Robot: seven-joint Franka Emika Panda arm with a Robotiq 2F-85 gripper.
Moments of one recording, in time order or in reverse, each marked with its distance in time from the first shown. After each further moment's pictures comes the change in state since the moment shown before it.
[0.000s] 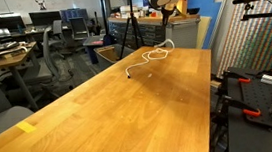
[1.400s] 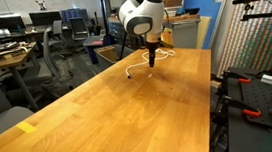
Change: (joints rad) arm -0.122 0.284 0.516 0.147 0.180 0.211 -0.081
